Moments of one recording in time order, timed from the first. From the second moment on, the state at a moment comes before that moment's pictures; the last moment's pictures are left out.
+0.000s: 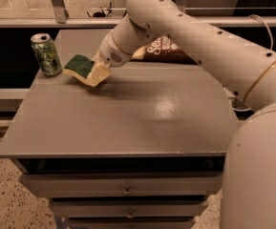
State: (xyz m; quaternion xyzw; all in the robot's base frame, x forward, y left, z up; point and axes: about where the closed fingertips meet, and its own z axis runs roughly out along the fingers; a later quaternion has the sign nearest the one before) arm 0.655 0.109 0.855 -0.64 0.68 0.20 0.31
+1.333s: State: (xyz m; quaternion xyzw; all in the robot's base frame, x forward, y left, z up) arm 0.693 0.151 0.838 -0.66 0.65 0.21 0.30
